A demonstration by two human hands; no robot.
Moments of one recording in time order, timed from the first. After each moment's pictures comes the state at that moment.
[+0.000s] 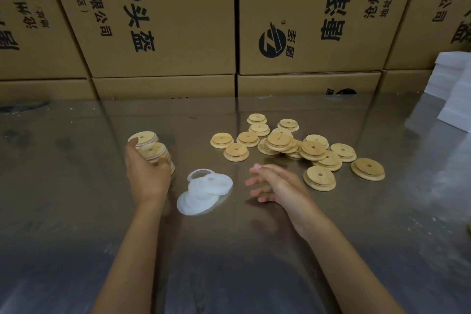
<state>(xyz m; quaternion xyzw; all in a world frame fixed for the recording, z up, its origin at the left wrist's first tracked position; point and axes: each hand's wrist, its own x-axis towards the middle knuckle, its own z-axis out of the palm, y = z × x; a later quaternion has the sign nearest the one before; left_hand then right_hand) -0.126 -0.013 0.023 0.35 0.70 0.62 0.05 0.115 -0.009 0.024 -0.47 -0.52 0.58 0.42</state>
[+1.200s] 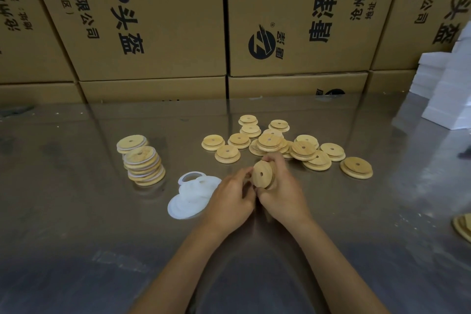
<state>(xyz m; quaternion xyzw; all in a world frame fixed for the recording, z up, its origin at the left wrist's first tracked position) -0.007 -0.017 -0.003 0.71 0.56 0.37 0.19 0.124 -0.004 0.009 -0.56 -0.68 0.27 0.40</state>
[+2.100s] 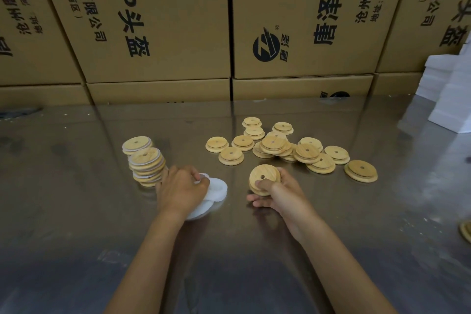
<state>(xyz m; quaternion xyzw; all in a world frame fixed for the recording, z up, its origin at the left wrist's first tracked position) -0.085 -0.008 0.012 0.54 0.80 0.27 0.07 0.115 -0.001 0.021 -0.51 -0.42 0.62 0.42</state>
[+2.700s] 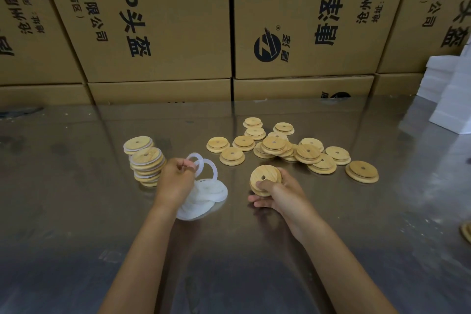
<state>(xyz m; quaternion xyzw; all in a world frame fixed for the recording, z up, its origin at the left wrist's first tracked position) -0.094 -0.002 0.019 0.41 0.71 0.50 0.26 0.116 0.001 0.018 -0.50 -0.43 0.62 0.42</state>
